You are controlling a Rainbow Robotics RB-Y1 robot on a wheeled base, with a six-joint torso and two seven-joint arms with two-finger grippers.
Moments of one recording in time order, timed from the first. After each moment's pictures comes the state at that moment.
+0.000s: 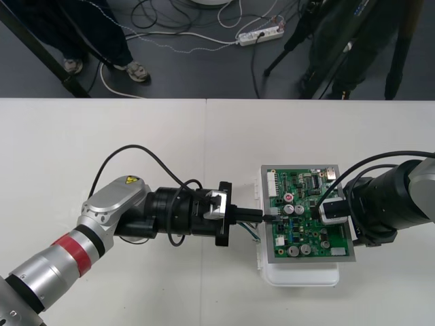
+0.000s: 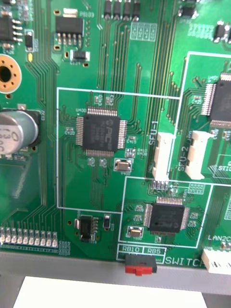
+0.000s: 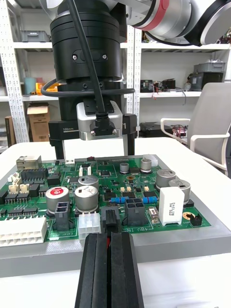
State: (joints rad) right arm -0.21 -0.85 0.29 -2.09 2.31 -1.57 -0.54; left arm -0.50 0.34 -0.65 -1.05 -0.84 -1.17 -0.67
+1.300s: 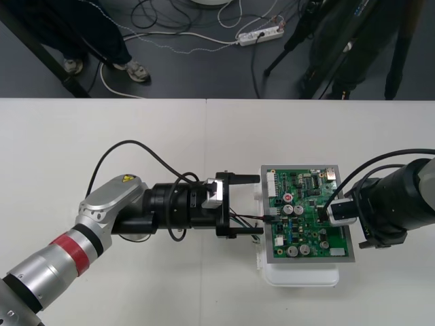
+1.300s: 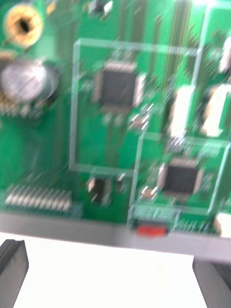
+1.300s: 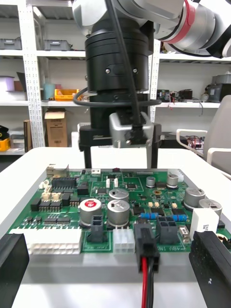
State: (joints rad) right arm -0.22 -0.91 0.29 -2.09 2.25 -1.57 -0.54; left arm -0.50 0.36 -0.65 -1.06 -0.75 -1.13 -0.67
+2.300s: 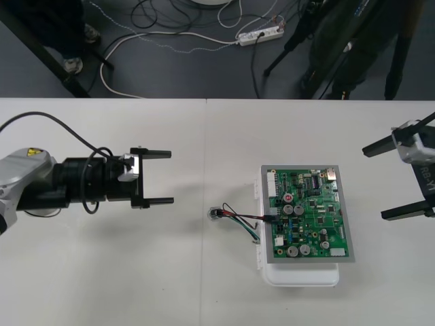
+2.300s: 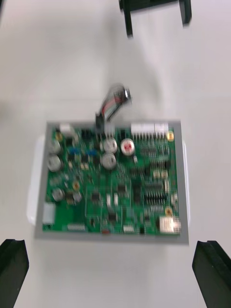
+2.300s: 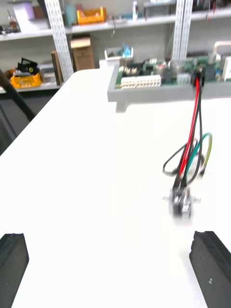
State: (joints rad) right arm -0.22 -1.07 -0.16 -2.09 1.38 -1.57 -0.54; left arm -0.51 0.75 -0.60 -1.08 -0.73 -1.11 -0.67
